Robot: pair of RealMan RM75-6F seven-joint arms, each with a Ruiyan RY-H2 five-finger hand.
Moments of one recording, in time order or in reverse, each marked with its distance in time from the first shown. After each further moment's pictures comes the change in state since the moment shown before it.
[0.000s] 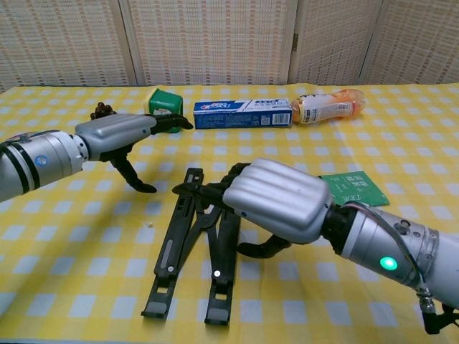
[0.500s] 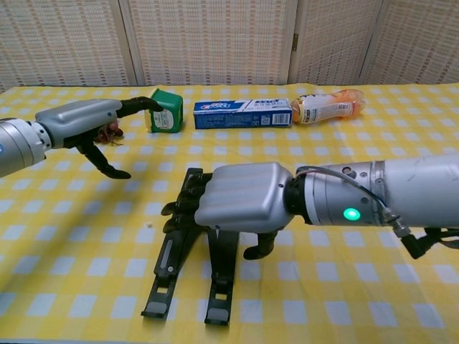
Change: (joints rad) left arm 0.062 0.087 -0.002 -0.083 -0.021 0.049 -0.014; right arm 0.256 0.207 0.104 -0.306 0.240 -0.533 -0.317
